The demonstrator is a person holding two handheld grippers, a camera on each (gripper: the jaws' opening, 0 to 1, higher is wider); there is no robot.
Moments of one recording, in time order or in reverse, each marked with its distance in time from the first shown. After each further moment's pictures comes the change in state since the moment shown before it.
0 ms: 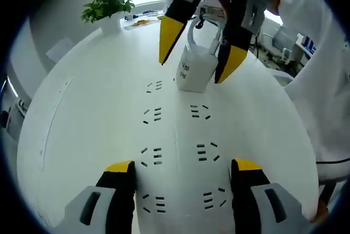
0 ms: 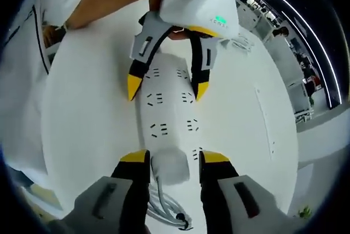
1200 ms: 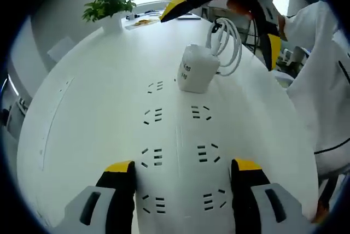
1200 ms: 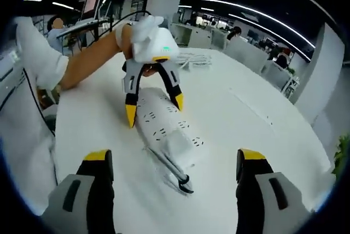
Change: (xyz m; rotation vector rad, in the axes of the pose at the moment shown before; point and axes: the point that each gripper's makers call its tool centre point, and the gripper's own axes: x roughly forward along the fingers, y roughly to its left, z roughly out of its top) left arm 0.001 -0.003 0.001 -0.010 -0.003 0.006; right arm -0.044 0.011 -0.021 0.416 -0.404 -0.136
